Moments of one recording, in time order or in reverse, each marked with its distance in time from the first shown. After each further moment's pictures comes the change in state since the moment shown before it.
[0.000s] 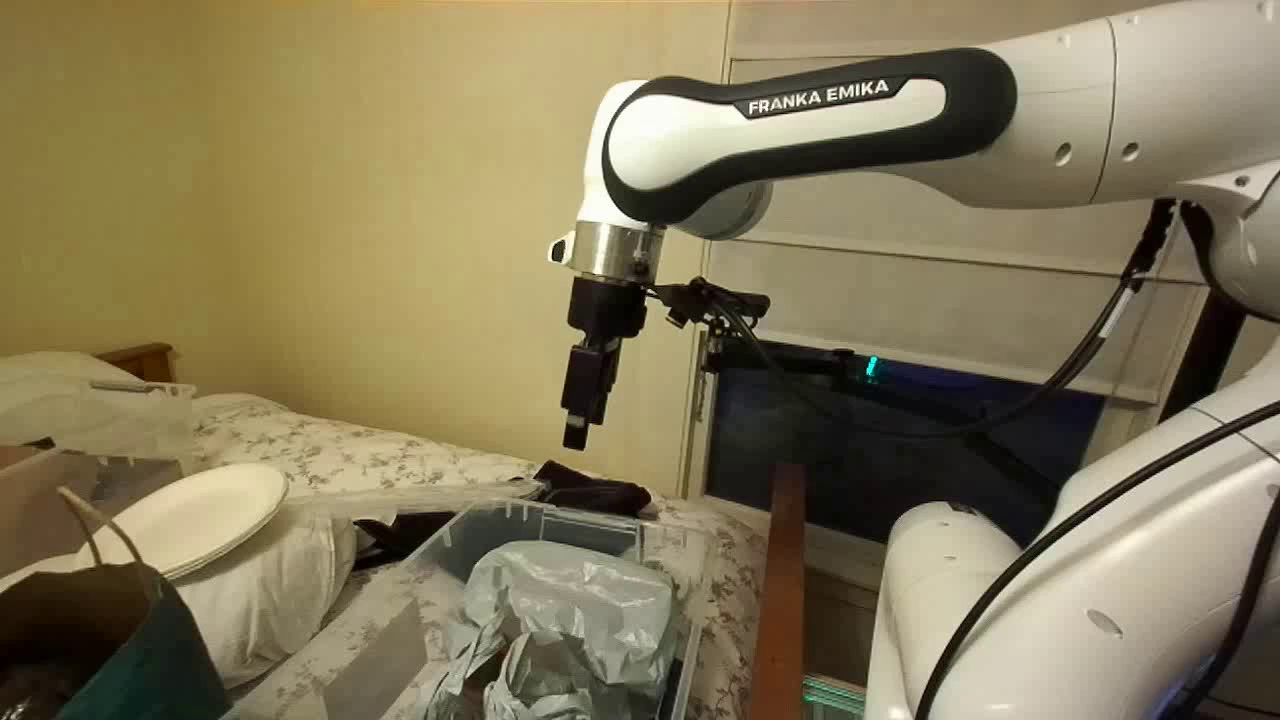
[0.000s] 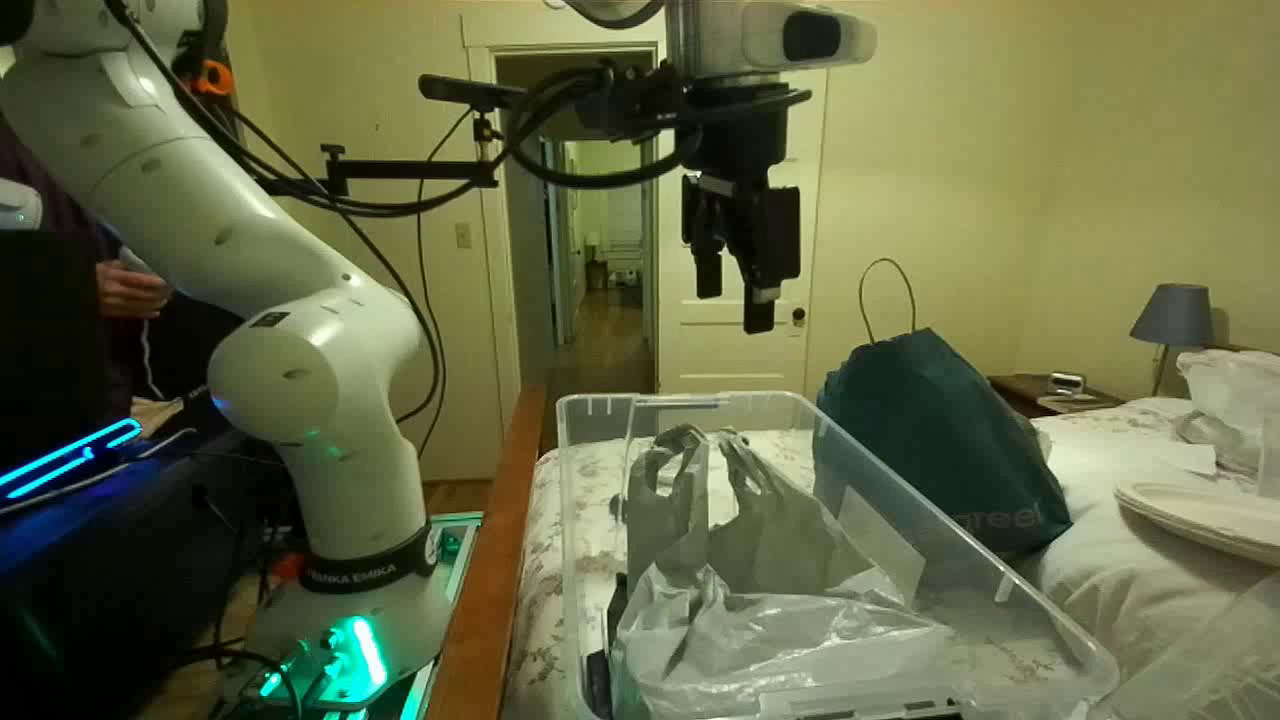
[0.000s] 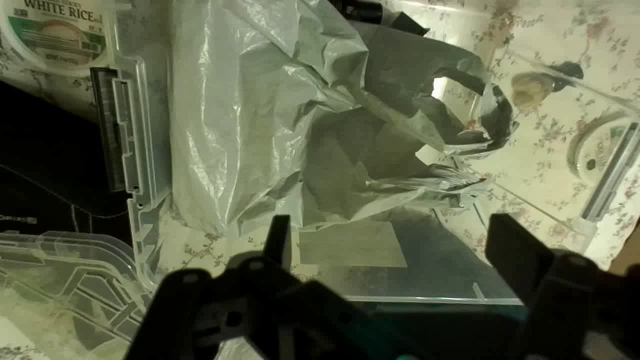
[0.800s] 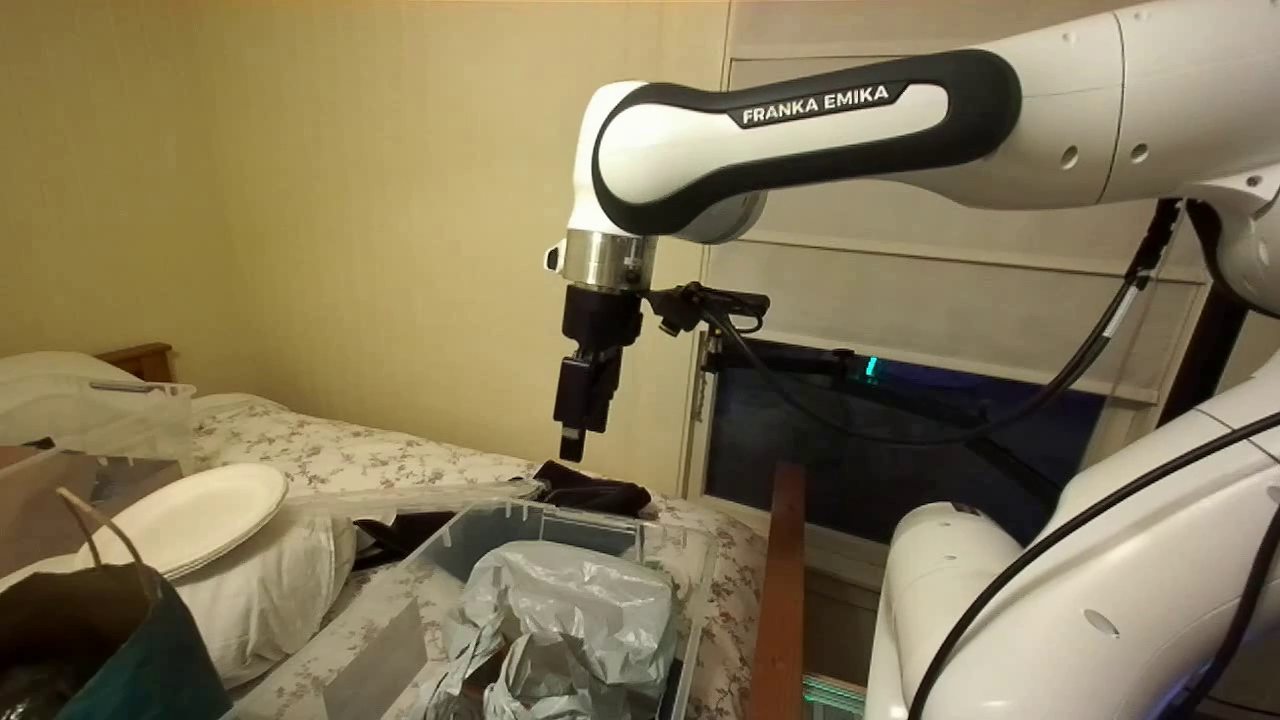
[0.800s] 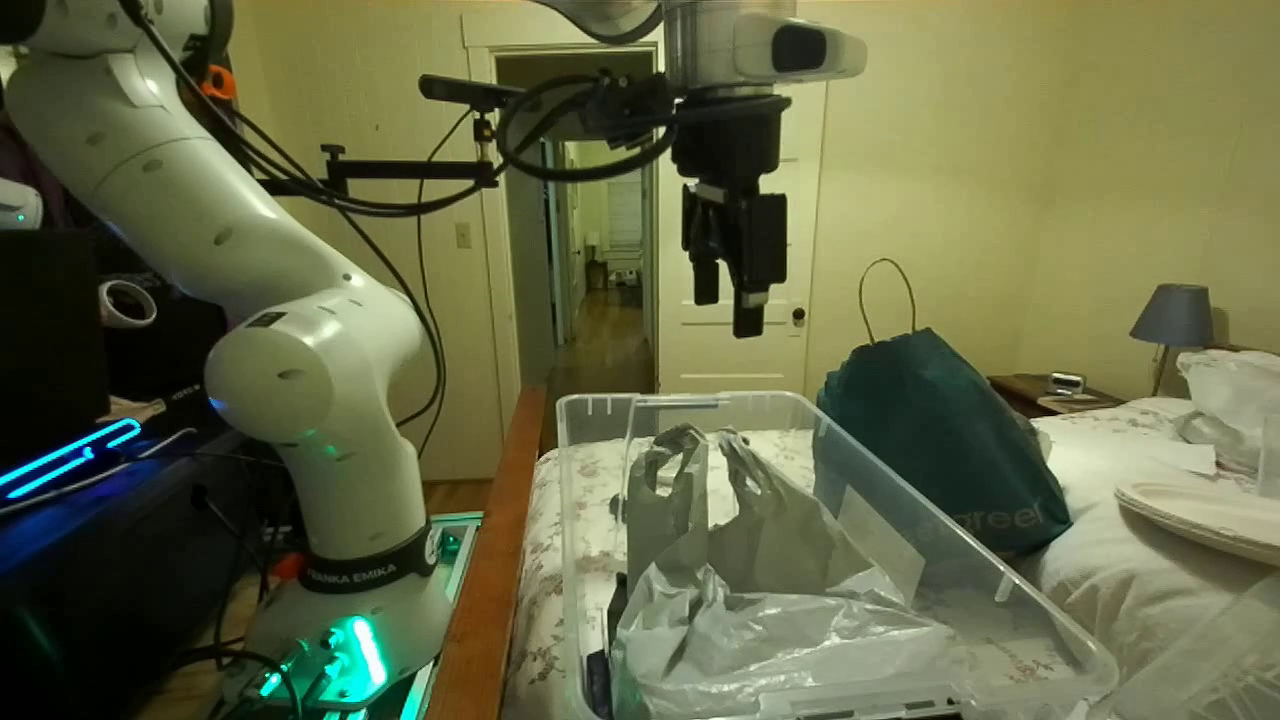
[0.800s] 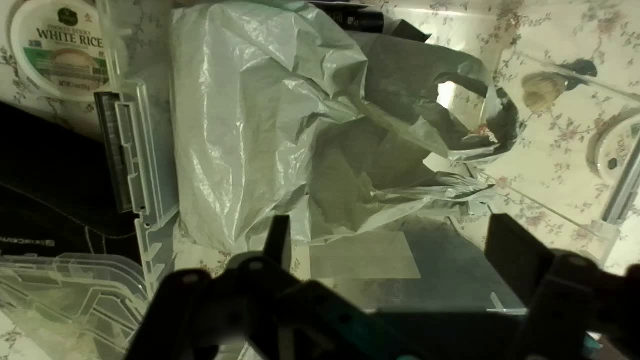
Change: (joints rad) arm -0.029 0.000 0.060 -0.021 -0.010 0.000 0.082
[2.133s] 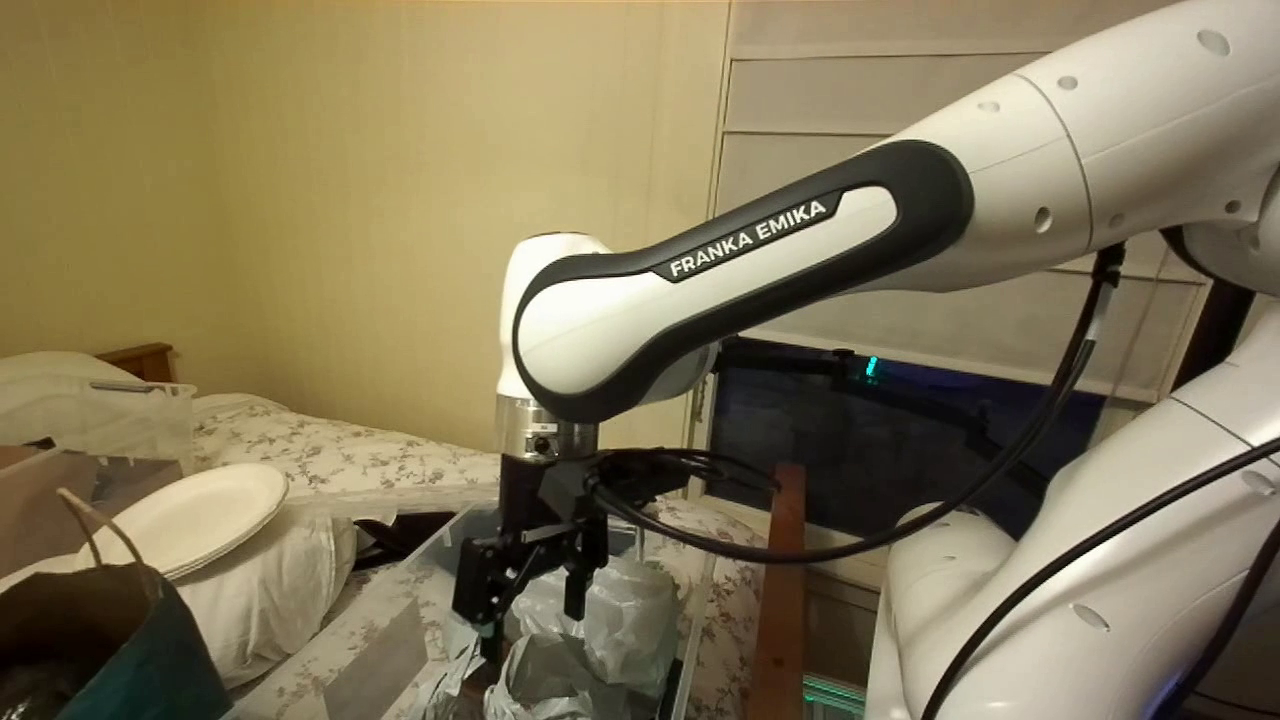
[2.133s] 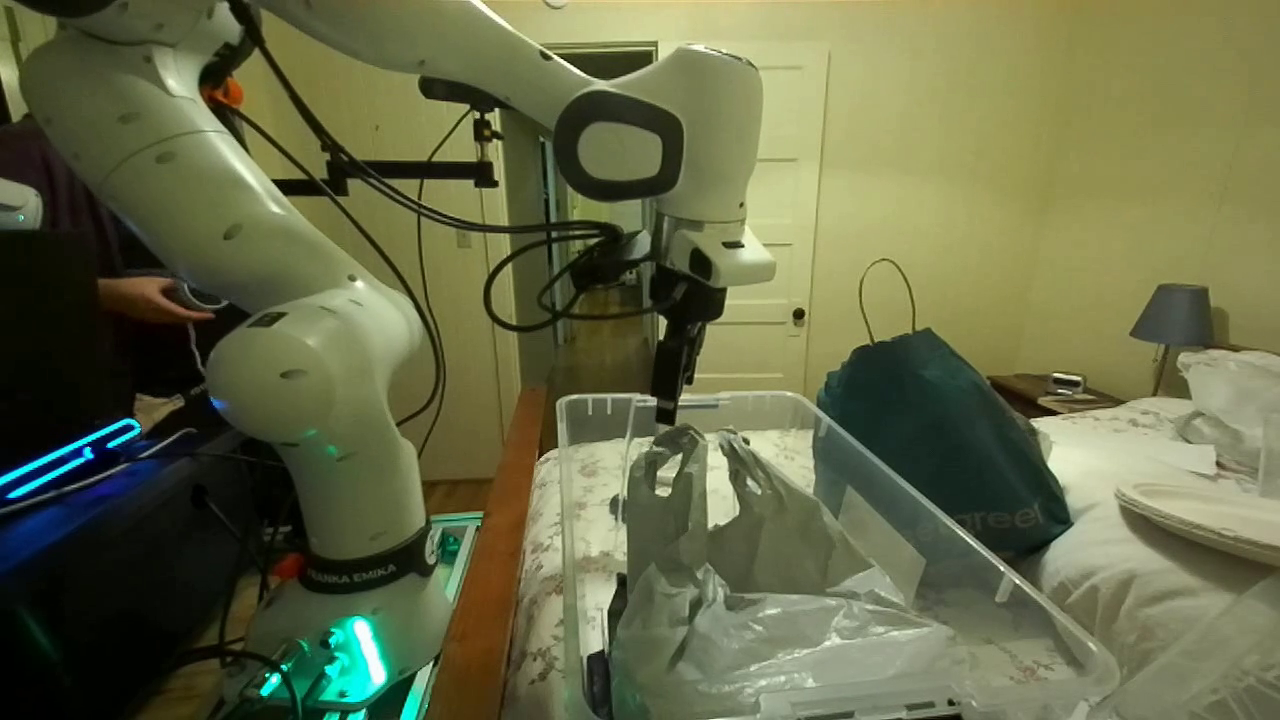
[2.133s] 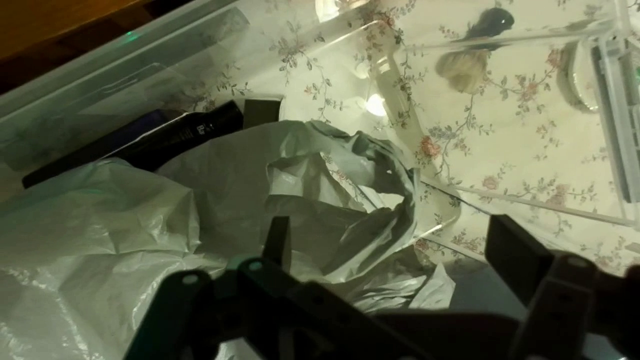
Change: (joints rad) arm 0.009 0.072 0.245 -0.269 0.279 0.219 0.592
